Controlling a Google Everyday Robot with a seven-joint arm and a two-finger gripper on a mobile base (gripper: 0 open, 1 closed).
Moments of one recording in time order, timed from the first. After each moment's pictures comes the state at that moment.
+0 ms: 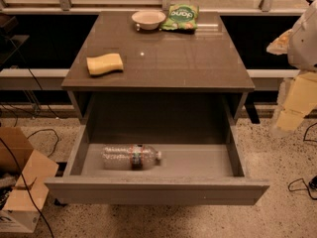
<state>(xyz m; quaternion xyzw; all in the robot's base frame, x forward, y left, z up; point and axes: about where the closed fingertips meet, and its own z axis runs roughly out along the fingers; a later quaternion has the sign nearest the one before) 0.438 -0.217 0.976 -0.60 0.78 -0.03 0.16</state>
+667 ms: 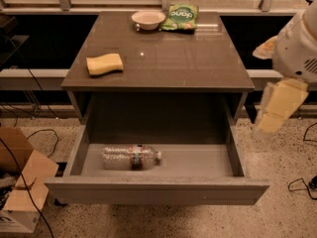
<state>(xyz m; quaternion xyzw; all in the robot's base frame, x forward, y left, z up) 0.448 -0.197 0.962 -0.61 0.77 -0.01 0.19</state>
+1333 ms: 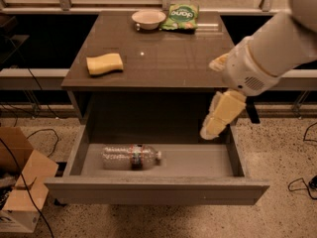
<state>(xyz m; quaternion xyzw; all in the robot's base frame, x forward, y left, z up) 0.483 -0.124 0.914 -0.60 0.75 0.07 0.25</state>
